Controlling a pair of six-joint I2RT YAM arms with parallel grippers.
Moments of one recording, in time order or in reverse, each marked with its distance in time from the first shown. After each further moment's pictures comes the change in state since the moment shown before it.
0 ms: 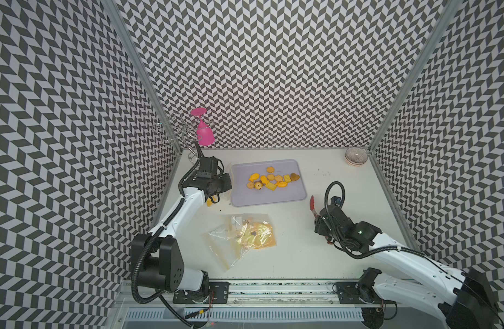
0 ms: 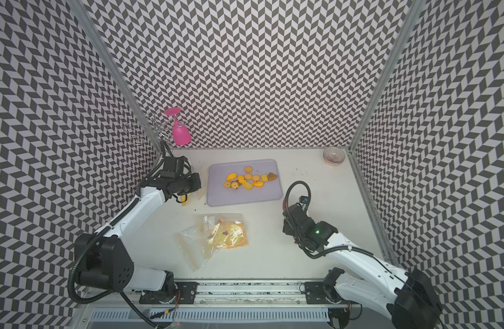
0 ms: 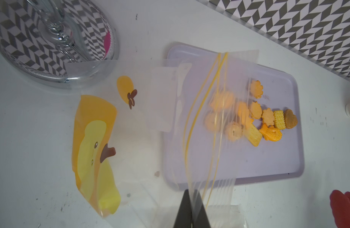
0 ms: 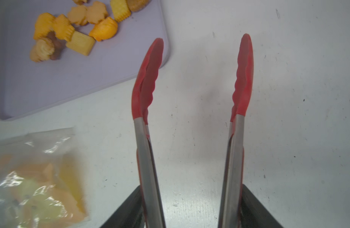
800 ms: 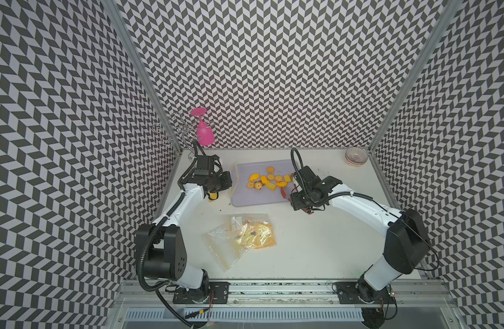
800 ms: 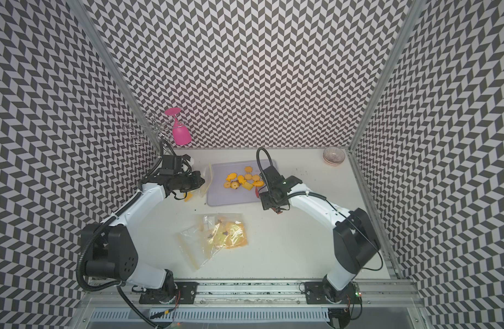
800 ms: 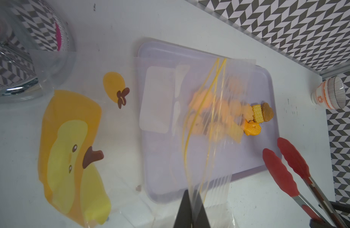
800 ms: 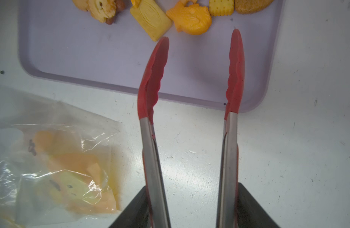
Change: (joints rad) left arm 0.031 0.081 0.012 0.070 0.208 0.069; right arm -0.106 0.679 0.661 -0.203 -0.282 -0.437
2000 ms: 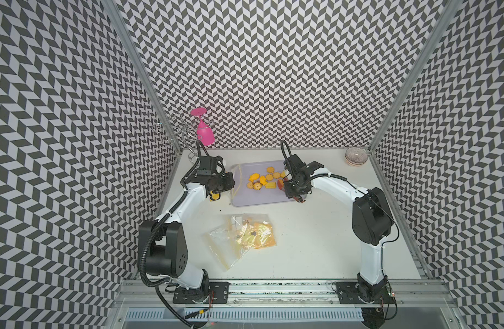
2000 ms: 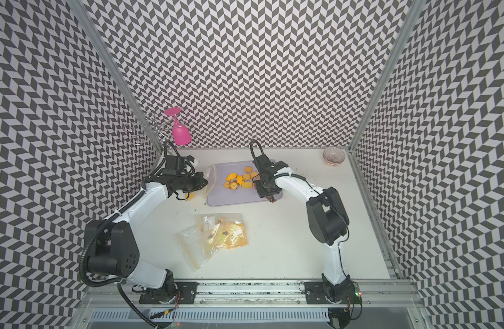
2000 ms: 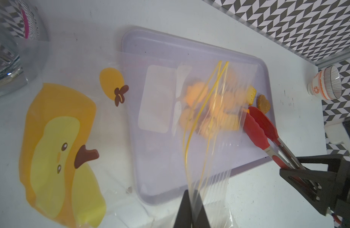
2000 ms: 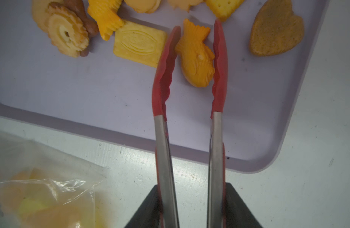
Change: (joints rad) left arm -0.018 0.024 0.001 0.011 0.031 0.005; right arm -0.056 0.311 0.324 -0.081 -0.055 -0.082
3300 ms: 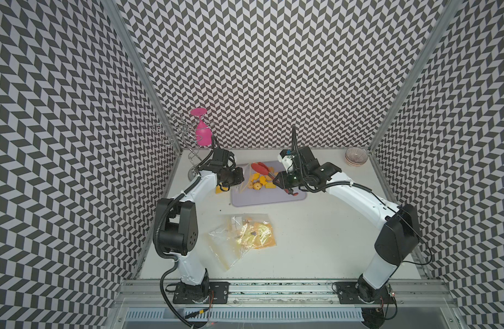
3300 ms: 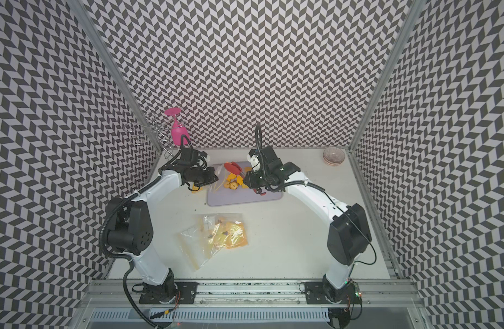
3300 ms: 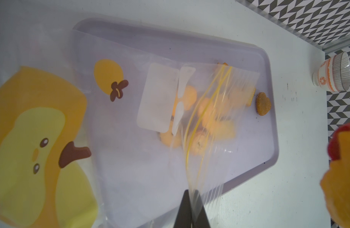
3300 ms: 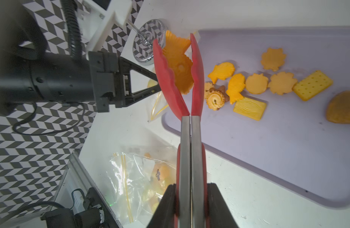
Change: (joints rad) left arm -0.065 0.227 0.200 -0.045 0.019 0.000; right arm 0.066 -0.232 -0.061 0.272 -0.308 0.099
